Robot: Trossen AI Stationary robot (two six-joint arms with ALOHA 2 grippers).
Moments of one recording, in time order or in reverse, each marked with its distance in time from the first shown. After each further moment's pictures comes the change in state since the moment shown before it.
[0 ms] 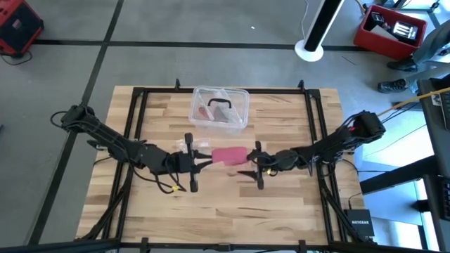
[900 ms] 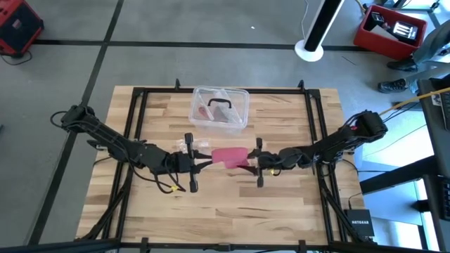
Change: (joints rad) left arm 0.001 0.000 0.000 0.006 0.013 0.000; right arm 0.000 -0.050 0.016 0.051 0.043 -0.136
